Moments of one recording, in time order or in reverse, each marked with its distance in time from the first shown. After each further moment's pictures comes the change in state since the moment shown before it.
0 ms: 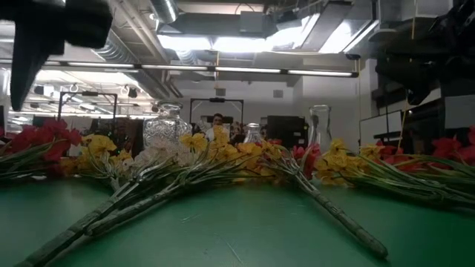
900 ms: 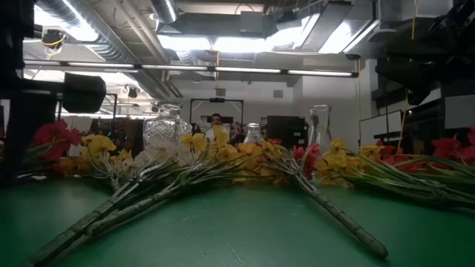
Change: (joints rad) left arm 0.062 -0.006 -0.266 0.265 0.059 0.033; right arm 0.000 0.000 0.000 0.000 -0.001 0.000
